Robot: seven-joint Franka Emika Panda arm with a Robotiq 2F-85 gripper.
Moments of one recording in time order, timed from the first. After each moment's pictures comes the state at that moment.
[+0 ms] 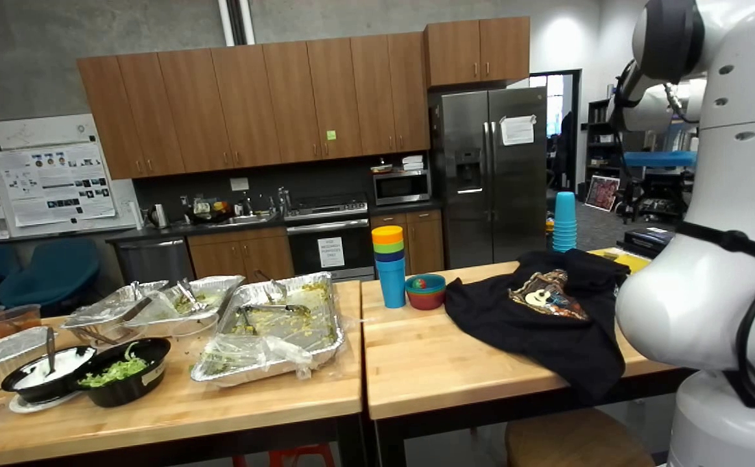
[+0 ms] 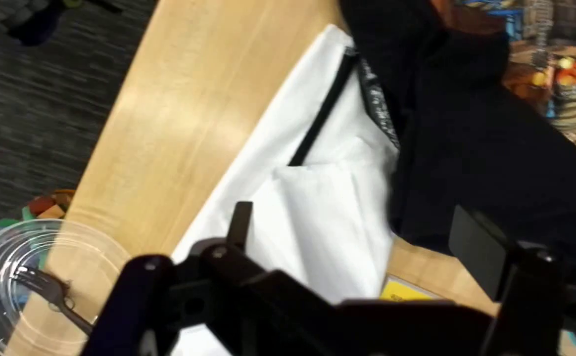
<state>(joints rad) -0.41 0.06 -0.40 -1.91 0.09 1.89 0.39</state>
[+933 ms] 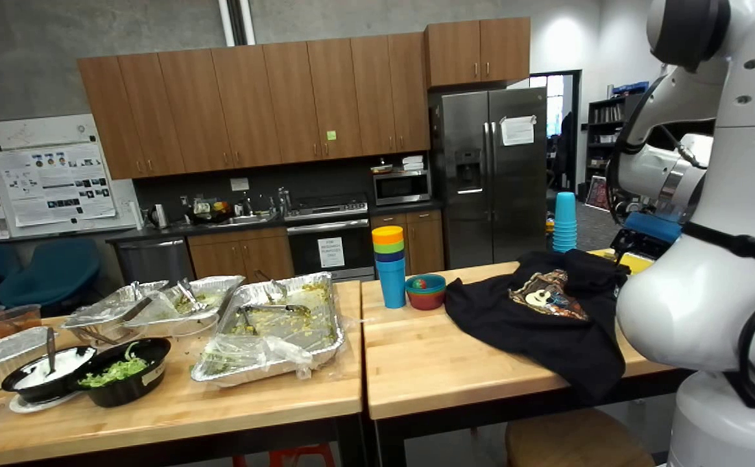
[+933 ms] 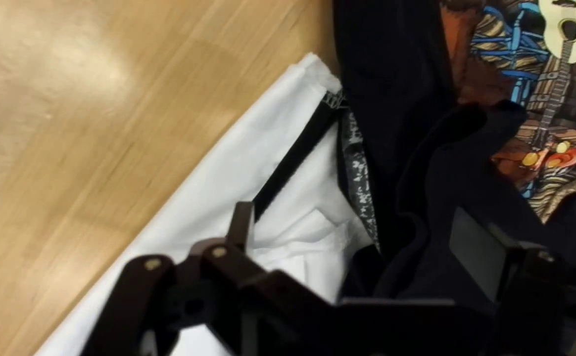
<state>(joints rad) -0.38 -0.04 -0.39 -2.42 0.44 2.50 -0.04</state>
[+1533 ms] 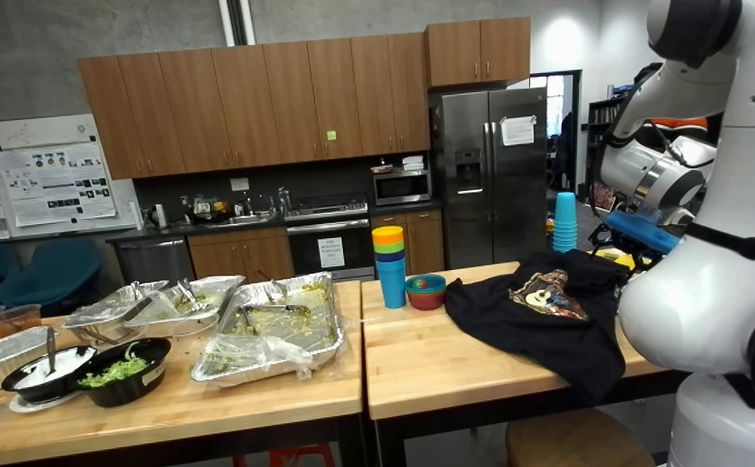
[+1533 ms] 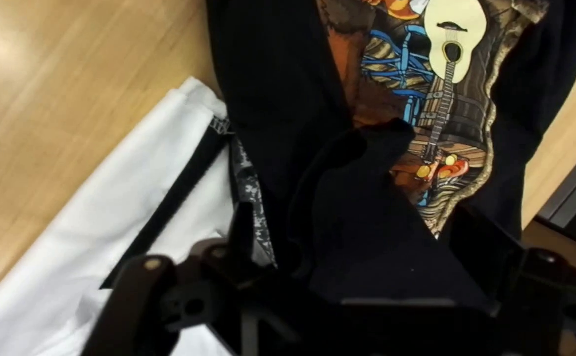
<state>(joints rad) -0.32 -0.07 -0.37 -2.46 0.69 2.56 -0.19</state>
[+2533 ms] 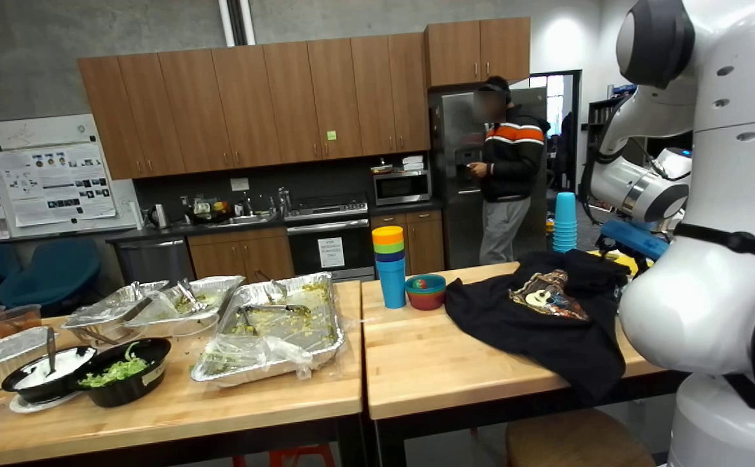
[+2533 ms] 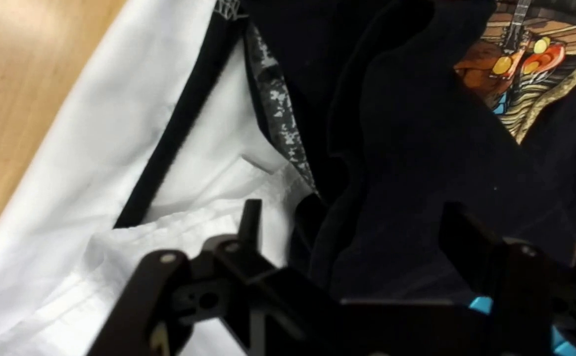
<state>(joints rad) -0.30 0.10 -0.36 -2.36 0.74 2.74 -0.12</state>
